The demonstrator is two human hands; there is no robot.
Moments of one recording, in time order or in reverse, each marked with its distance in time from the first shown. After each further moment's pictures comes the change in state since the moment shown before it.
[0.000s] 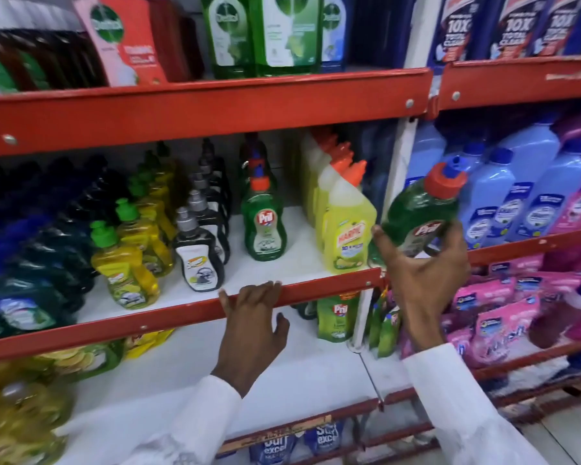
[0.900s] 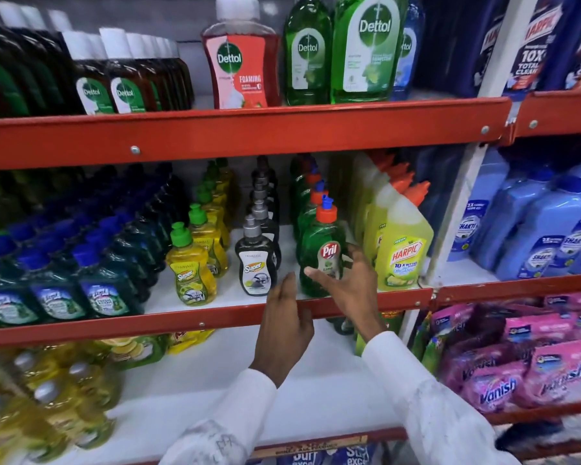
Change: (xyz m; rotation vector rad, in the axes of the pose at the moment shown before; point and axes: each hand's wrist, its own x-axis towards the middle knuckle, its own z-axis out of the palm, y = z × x) left_hand 0.006 -0.028 -0.018 -0.401 0.131 -0.152; right_hand -0.085 -0.018 0.119 -0.037 -0.703 0.017
